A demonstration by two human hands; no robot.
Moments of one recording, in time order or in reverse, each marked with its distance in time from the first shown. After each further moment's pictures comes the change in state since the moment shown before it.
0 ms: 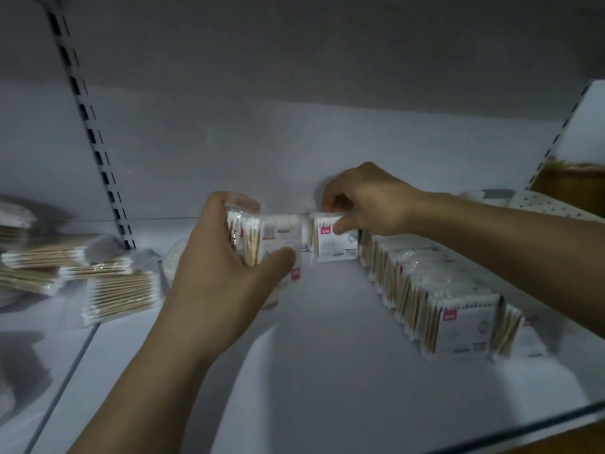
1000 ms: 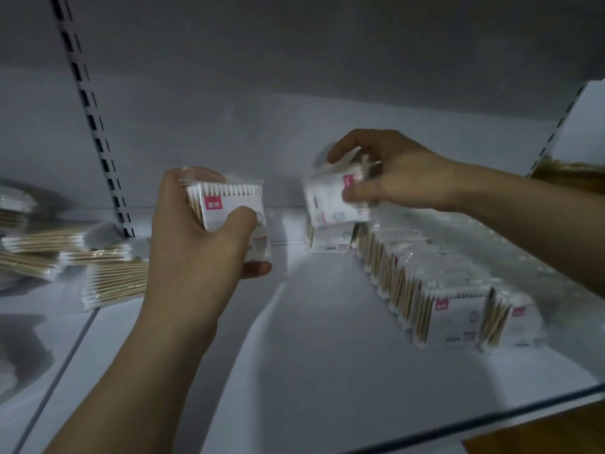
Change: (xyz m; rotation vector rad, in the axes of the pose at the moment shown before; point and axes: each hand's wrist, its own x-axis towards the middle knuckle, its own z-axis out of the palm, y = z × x) left_hand -0.002 0.007 -0.002 -0.252 0.211 0.020; right_hand -0.032 -0.014 -0.041 0.472 0.124 0.159
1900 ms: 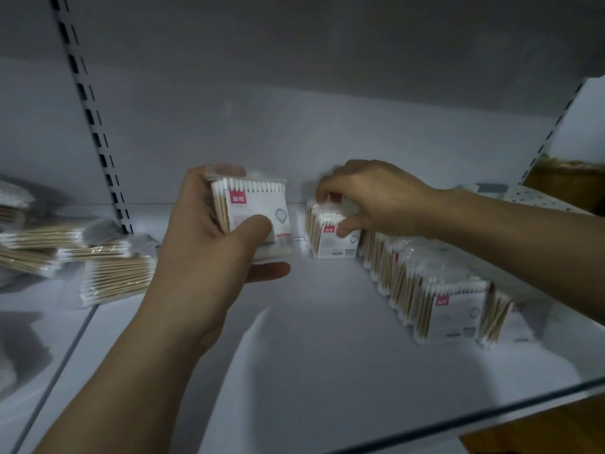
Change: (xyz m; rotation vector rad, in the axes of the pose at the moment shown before) left_hand 0.000 -0.004 -0.002 -0.120 -0.197 -0.069; right_hand 0.007 0.017 0.031 -0.696 -0.142 -0.295
